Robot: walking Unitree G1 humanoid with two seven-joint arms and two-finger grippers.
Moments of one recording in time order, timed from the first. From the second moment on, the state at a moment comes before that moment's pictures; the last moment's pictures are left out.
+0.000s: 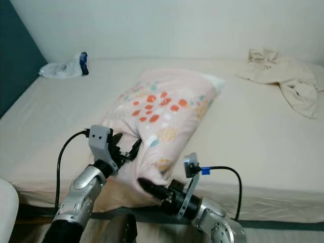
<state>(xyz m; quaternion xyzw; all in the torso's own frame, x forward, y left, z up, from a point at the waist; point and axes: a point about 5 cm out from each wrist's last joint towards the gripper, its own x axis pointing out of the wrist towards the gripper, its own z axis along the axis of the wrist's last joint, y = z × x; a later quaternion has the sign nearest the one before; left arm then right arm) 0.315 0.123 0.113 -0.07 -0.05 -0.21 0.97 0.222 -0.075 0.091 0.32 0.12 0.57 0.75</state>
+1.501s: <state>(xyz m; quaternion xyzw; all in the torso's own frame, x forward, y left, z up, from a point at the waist) 0.324 0.092 0.109 -0.01 -0.06 -0.33 0.94 0.241 -0.184 0.039 -0.03 0.37 0.36 0.86</state>
